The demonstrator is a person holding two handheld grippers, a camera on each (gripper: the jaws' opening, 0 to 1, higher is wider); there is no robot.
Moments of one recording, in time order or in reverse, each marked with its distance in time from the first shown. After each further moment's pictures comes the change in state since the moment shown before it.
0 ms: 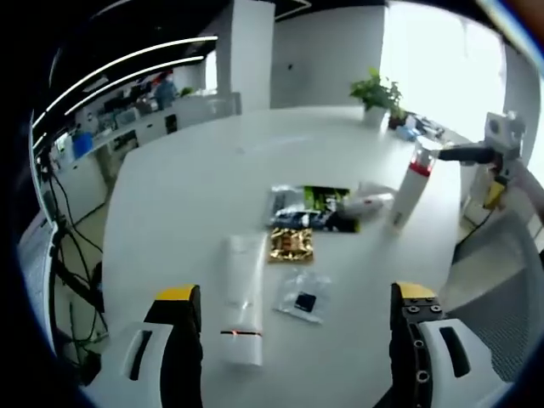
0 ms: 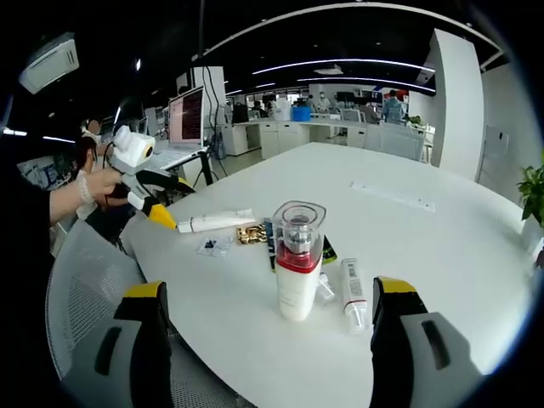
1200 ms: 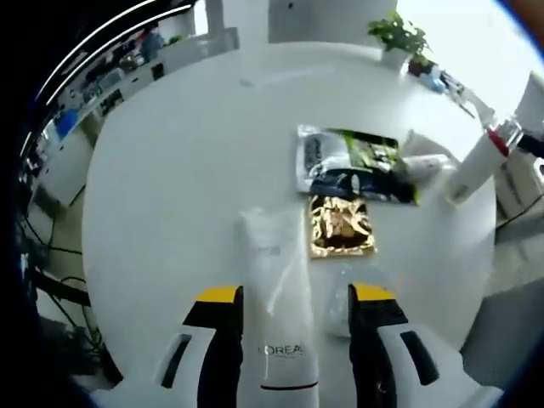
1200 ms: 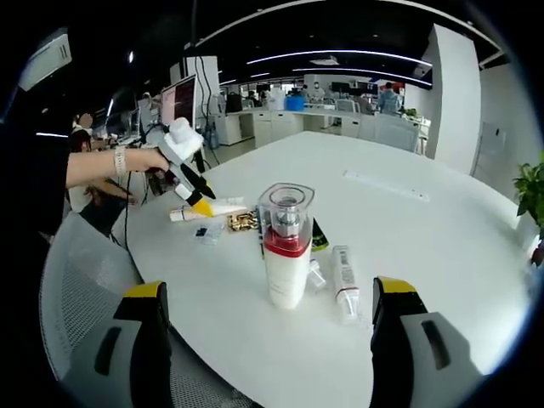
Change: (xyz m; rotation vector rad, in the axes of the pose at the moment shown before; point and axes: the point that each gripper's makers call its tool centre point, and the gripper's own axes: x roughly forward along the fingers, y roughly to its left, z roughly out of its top) left arm 0.076 0.046 -0.018 -0.007 0.336 0.026; right arm -0.001 -0.012 -0.012 0.004 0.051 -0.034
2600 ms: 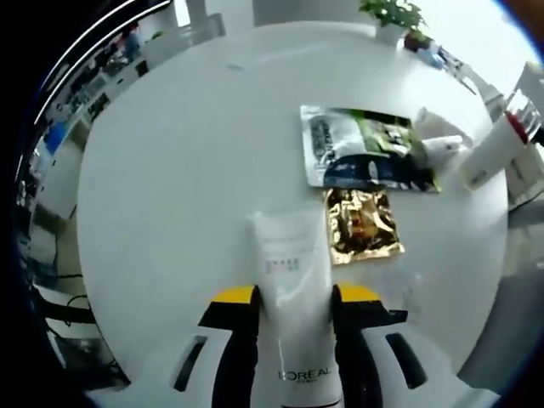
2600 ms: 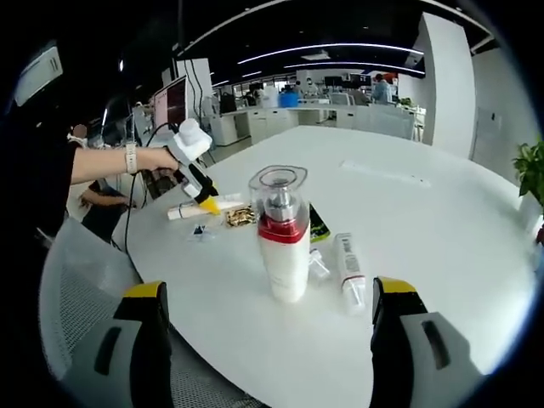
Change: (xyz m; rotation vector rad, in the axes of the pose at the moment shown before) left arm 0.017 0.010 0.003 0.084 0.095 -0.001; right arm 0.008 0.001 -0.017 0.068 0.020 0.013
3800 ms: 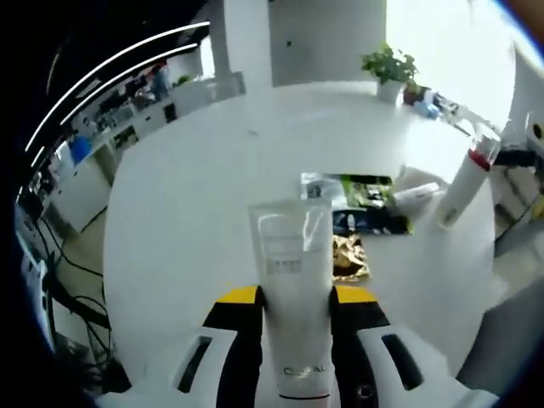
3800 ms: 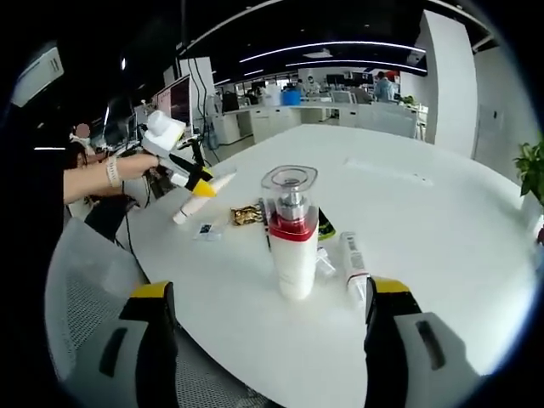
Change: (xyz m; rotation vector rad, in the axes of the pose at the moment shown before) left arm -0.061 -0.015 0.019 -0.035 -0.368 0.062; right arm -0.007 0.007 0.005 -0.002 -0.011 0.002
